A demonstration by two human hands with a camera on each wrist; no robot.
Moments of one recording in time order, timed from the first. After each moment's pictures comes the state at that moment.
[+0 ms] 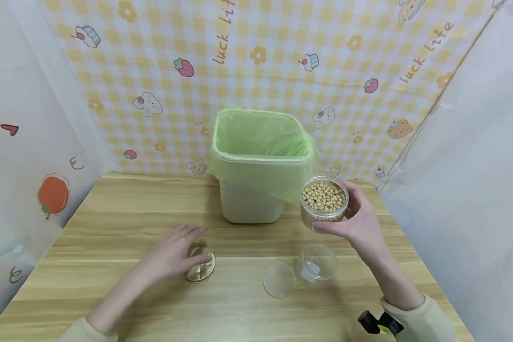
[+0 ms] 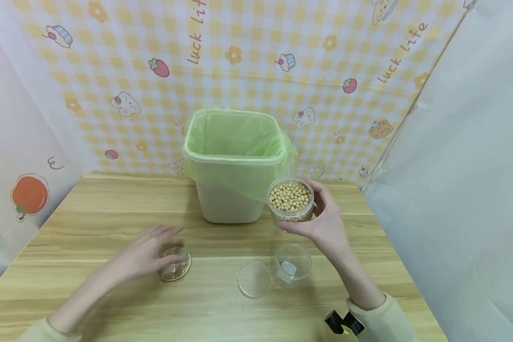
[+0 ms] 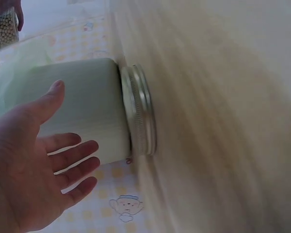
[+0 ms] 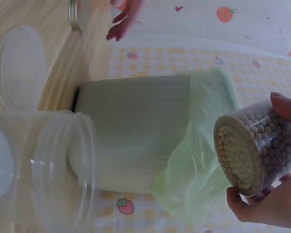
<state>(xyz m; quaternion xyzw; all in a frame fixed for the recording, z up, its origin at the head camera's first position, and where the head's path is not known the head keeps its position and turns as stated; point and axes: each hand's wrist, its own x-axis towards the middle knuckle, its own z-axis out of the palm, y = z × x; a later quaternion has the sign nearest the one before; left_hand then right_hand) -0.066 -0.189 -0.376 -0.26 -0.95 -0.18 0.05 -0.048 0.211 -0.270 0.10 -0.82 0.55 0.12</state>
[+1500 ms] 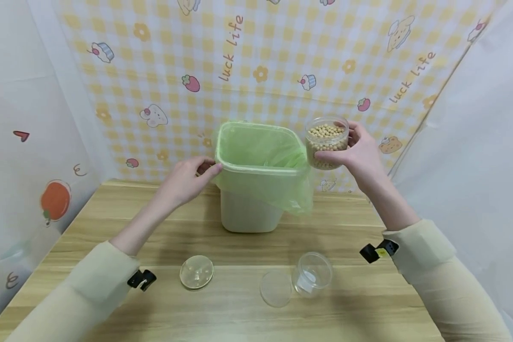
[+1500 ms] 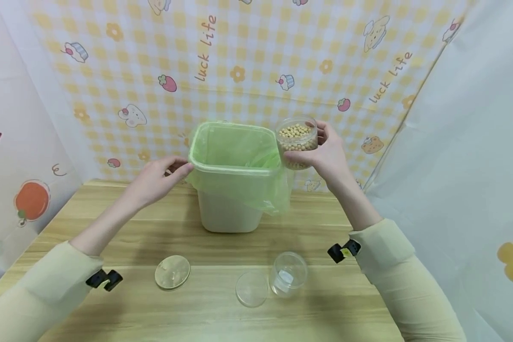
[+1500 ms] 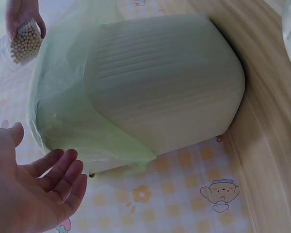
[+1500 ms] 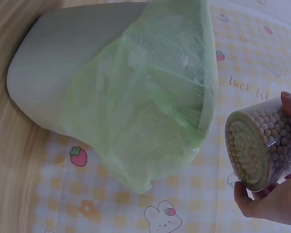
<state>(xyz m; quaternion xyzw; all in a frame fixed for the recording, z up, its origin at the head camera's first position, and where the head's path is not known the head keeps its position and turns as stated) -0.147 -0.167 -0.241 -0.18 -0.91 -0.36 0.09 -0.133 0.208 -0.157 0.05 -0.84 0.52 0.13</state>
